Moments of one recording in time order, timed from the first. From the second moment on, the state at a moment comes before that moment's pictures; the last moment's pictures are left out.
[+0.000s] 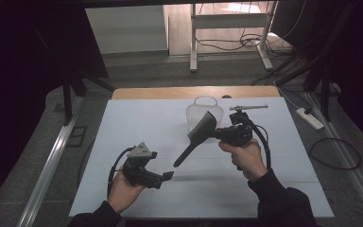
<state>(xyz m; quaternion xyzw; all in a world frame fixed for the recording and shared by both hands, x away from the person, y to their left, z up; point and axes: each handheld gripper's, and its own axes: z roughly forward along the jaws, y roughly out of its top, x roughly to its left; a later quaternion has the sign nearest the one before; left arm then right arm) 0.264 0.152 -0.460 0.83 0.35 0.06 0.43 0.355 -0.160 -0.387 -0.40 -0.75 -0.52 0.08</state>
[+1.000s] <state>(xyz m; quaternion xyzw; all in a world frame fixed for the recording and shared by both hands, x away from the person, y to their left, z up) 0.241 0.196 -0.457 0.81 0.36 0.06 0.46 0.362 -0.174 -0.371 -0.41 -0.74 -0.54 0.03</state>
